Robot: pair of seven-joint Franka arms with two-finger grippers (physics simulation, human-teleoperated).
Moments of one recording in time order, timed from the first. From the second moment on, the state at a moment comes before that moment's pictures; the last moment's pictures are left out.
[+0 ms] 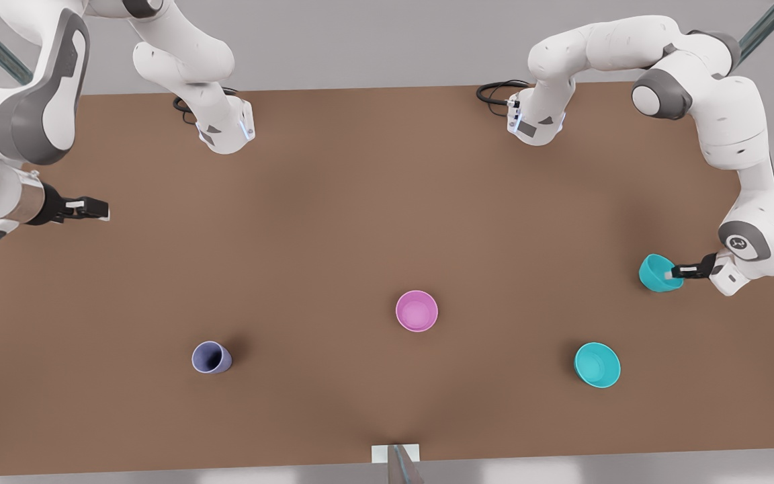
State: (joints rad) left arm 0.35 0.76 0.24 -1.59 -0.37 2.03 0.79; right arm -0.01 0.12 -0.11 -1.45 -0.03 1.31 -0.16
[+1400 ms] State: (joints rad) left arm -0.49 0.84 0.02 -1.21 -0.37 1.97 -0.50; right arm -0.01 0.14 -0.11 -1.46 -0.03 1.32 -0.24
